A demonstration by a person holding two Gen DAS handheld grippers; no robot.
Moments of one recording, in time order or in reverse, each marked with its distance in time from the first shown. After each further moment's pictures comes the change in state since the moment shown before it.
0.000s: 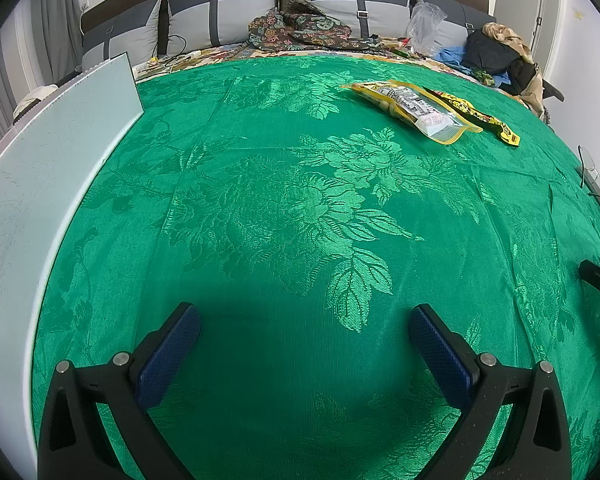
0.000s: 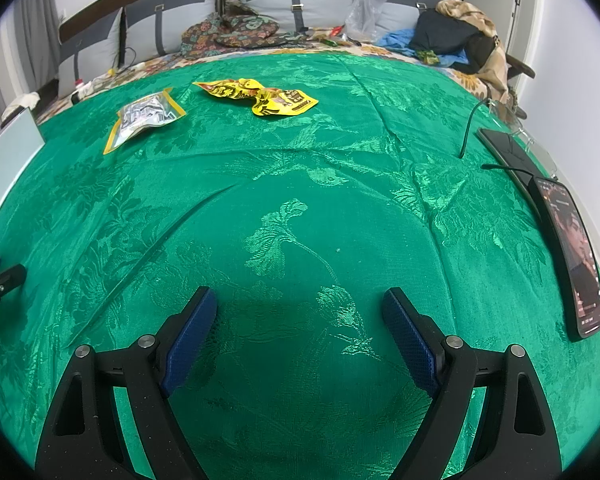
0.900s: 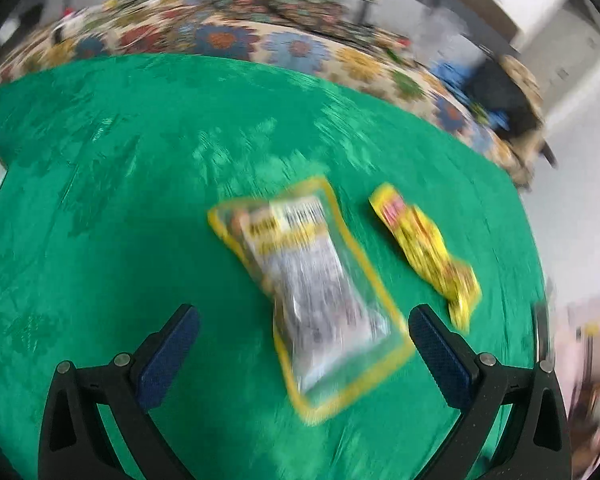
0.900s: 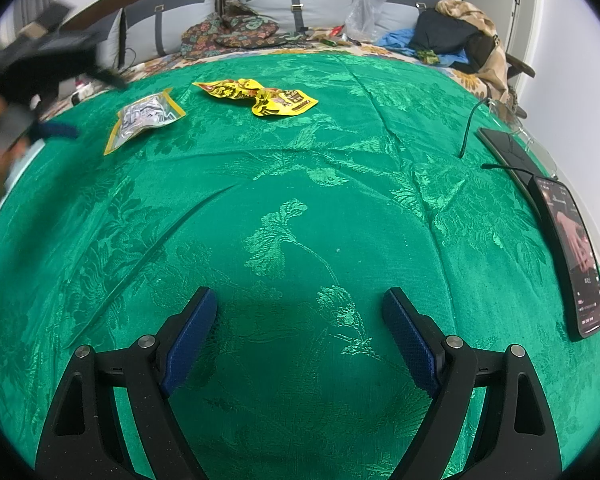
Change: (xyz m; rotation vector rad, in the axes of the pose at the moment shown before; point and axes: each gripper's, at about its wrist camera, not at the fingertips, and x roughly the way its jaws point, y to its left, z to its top) left arm 0.094 -0.069 0.216 -0.278 0.194 -0.202; right arm 0.000 0.000 0.000 0.001 -0.001 0.002
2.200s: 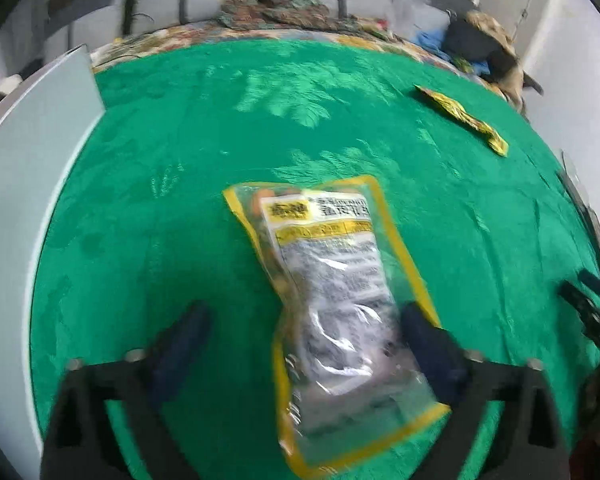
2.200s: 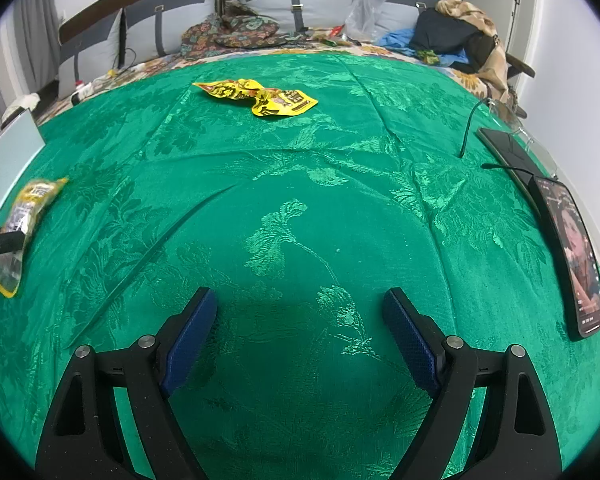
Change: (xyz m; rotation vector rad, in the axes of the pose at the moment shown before) left arm -0.071 0.112 -0.163 0.285 -0.102 0.091; right arm 0.000 0.000 0.000 0.001 -0.001 0.002
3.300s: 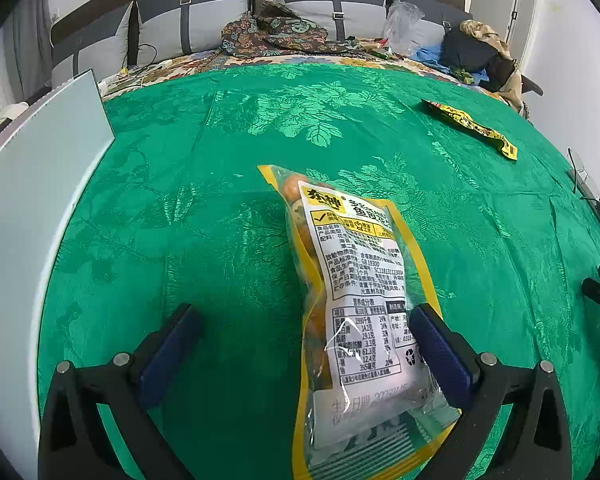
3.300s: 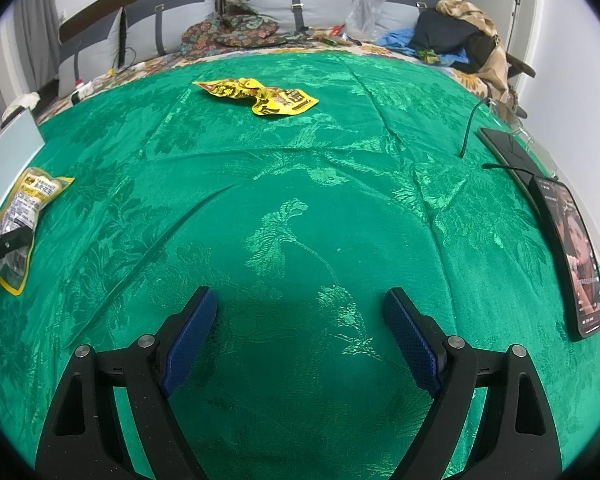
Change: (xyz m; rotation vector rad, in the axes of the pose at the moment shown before) left arm 0.013 0.008 0.005 0.059 -0.078 0.039; right arm 0.000 -0.001 0.000 0.001 0.001 0.002
